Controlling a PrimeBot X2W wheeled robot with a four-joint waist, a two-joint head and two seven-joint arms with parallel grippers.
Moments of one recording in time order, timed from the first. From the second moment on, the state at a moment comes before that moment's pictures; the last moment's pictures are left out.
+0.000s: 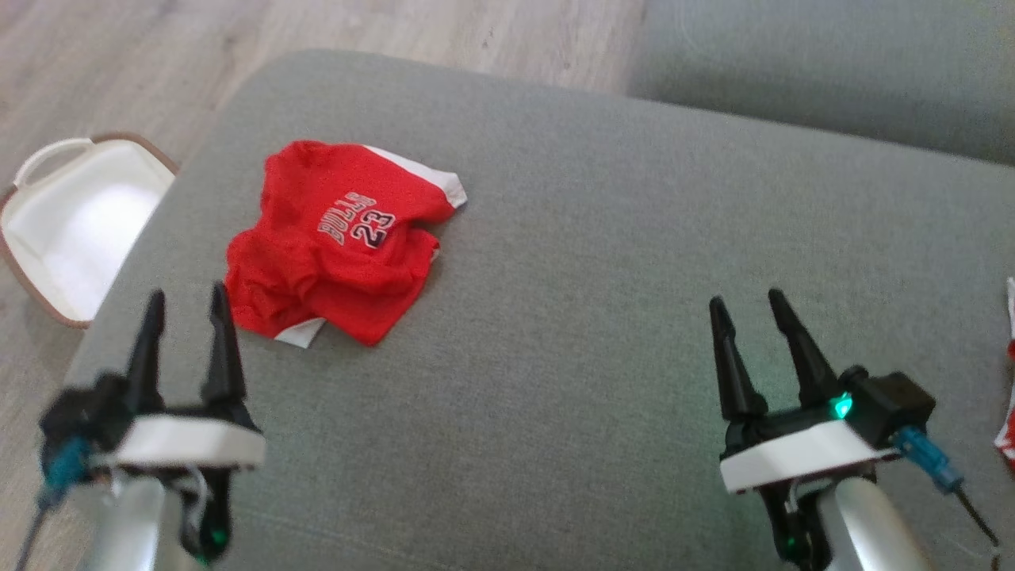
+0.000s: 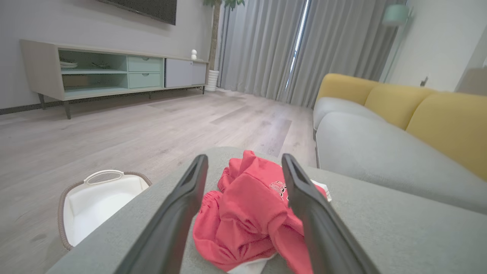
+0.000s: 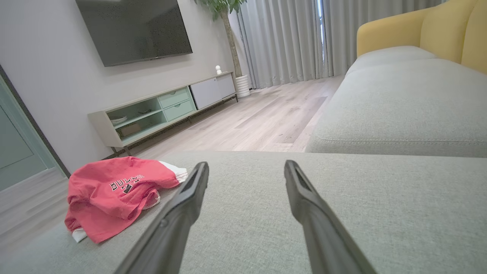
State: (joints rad) left arm -0.16 0.15 -0.04 0.32 -0.38 -0.13 -0.24; right arm -0.07 -0.05 0.17 0.24 0.26 0.13 -0.25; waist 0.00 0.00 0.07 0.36
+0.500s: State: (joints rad) left arm -0.52 0.31 -0.19 0.73 -0.43 -0.13 0.05; right arm -0.16 -0.05 0.15 0.20 0.21 0.13 -0.25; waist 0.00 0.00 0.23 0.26
